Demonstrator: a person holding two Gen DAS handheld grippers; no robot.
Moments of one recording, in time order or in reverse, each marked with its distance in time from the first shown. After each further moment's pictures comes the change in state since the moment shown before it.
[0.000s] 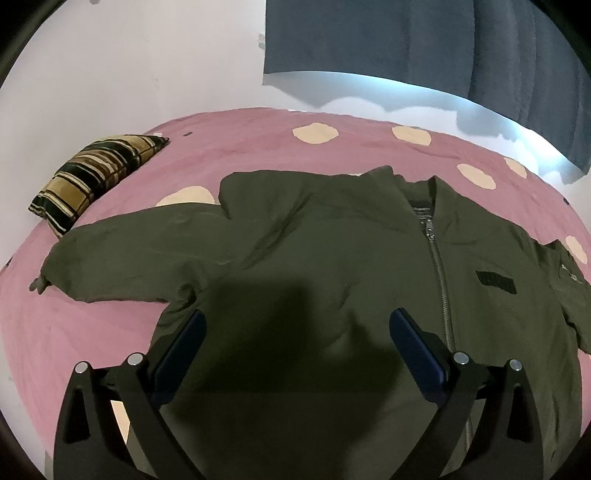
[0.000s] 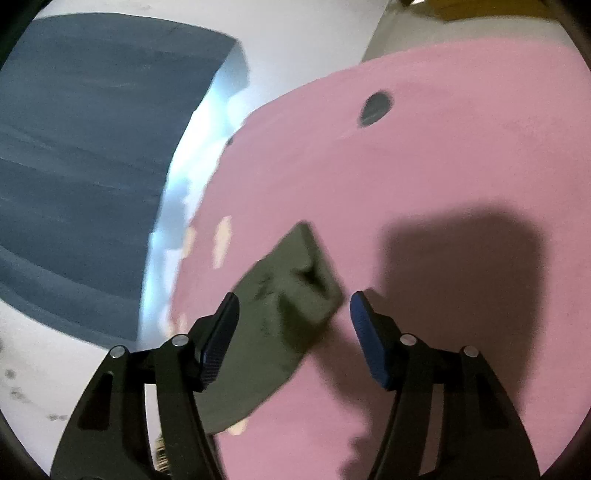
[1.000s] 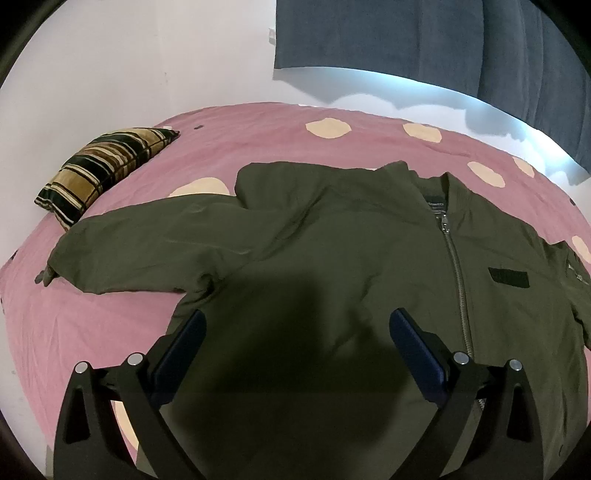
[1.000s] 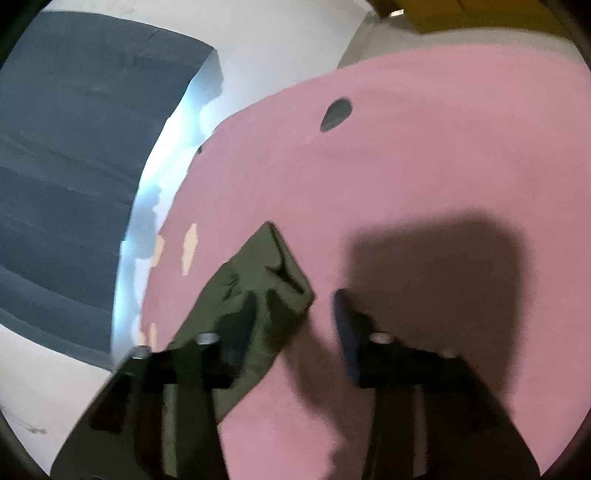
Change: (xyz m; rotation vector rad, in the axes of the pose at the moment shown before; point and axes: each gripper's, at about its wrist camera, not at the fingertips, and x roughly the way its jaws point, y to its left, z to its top) left arm 0.001 0.016 -0.007 -0.010 0.012 0.021; right arm -0.003 -0.010 0.000 0.009 -0.042 -0.136
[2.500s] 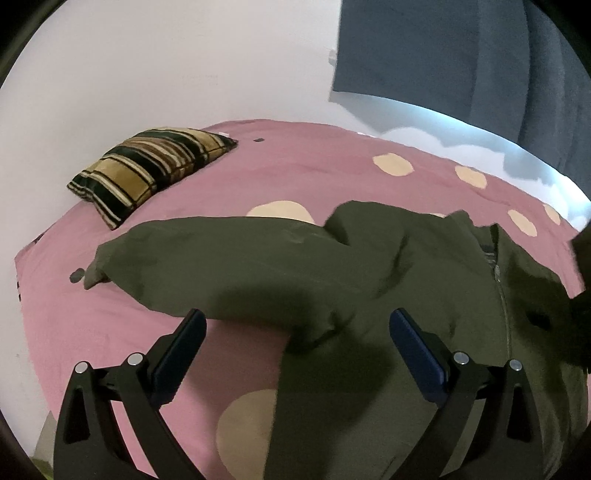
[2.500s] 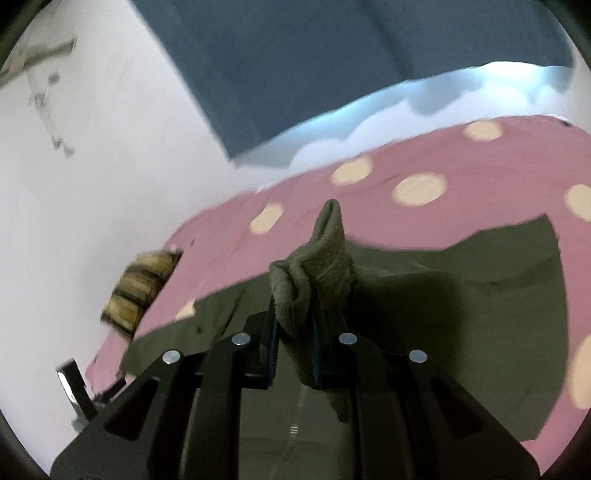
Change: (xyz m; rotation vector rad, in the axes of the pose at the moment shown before) left arm -0.016 0.101 0.020 -0.122 -0.061 0.067; right arm 0.085 0.392 -0.366 -0.931 0.360 0.342
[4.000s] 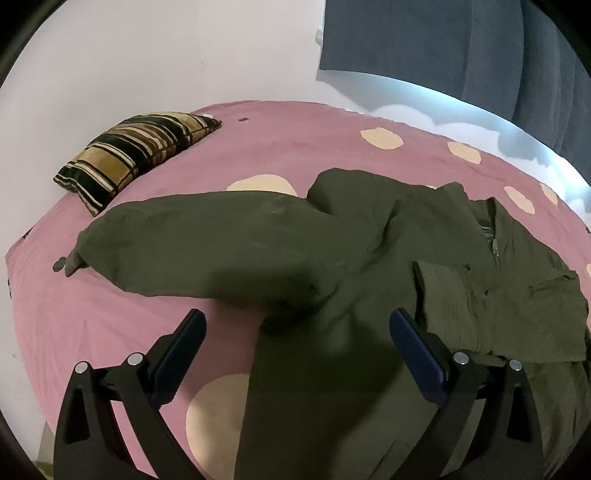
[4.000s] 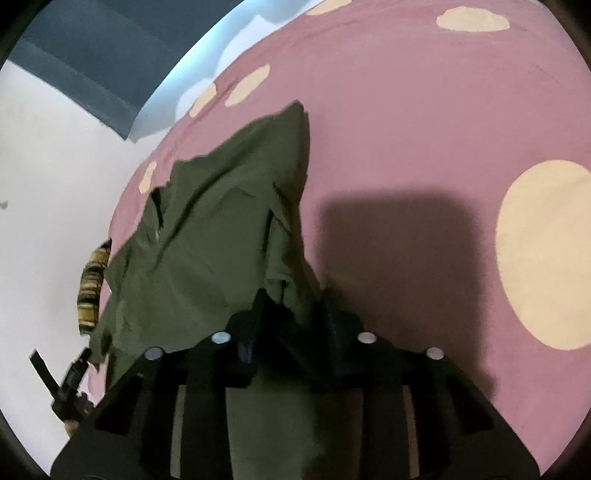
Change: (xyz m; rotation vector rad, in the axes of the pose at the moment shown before) left arm 0.018 -0.020 -0.019 0.040 0.067 -0.026; right arm -0.021 -0.197 -0.083 0.328 0.230 -0.139
